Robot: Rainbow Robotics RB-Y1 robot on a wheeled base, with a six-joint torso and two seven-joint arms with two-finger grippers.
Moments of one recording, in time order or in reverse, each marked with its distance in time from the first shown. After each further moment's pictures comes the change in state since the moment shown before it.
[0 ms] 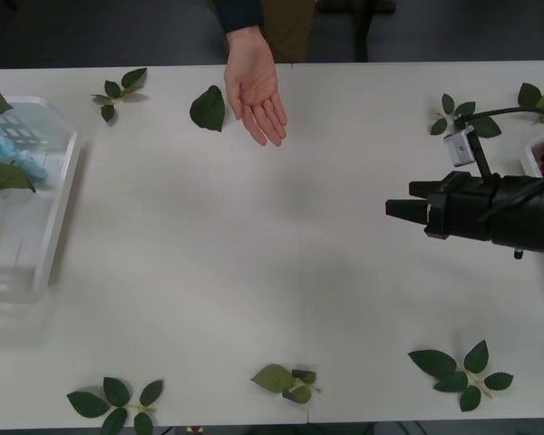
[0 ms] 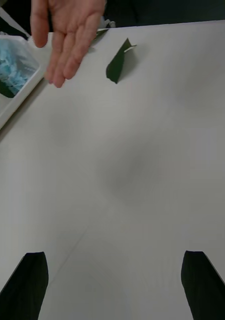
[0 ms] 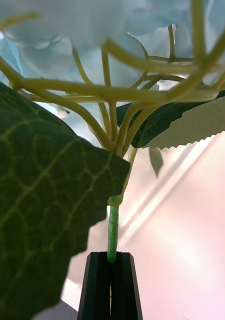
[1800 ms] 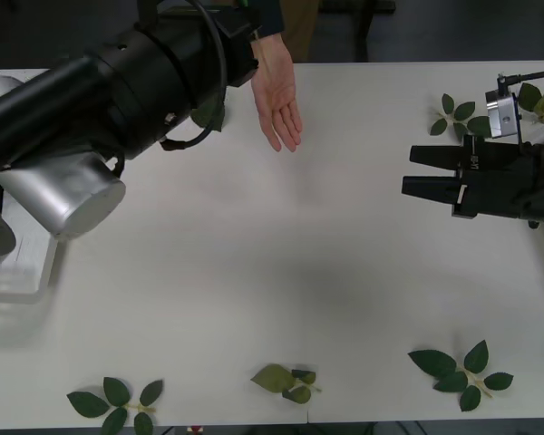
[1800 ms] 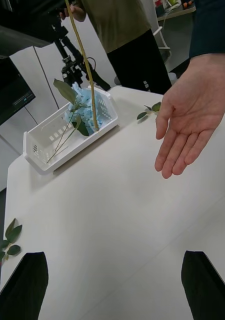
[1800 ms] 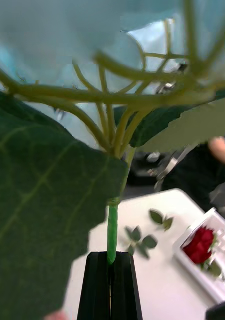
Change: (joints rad) right arm -0.095 -0.086 0.022 0.132 -0.491 0.117 0.425; left arm 0.267 -0.644 0.007 -0.567 -0.696 -1.158 -0.118
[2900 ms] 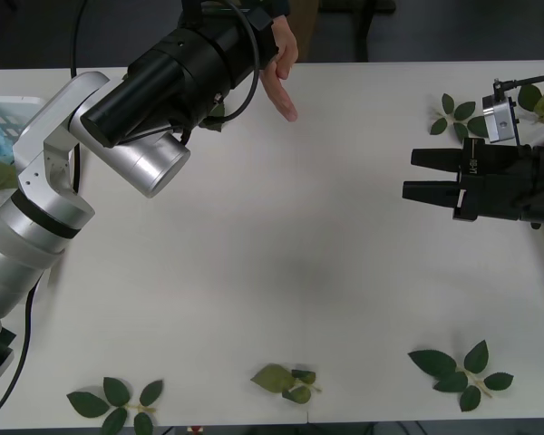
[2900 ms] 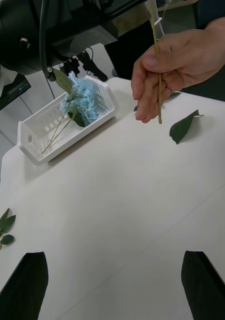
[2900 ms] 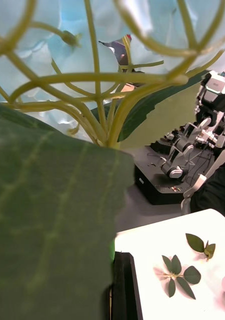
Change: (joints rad) right arm 0.000 -0.016 0.010 0.000 0.022 -0.003 0.018; left arm -0.155 -0.176 -0.064 0.445 -0.216 -0.196 0.053
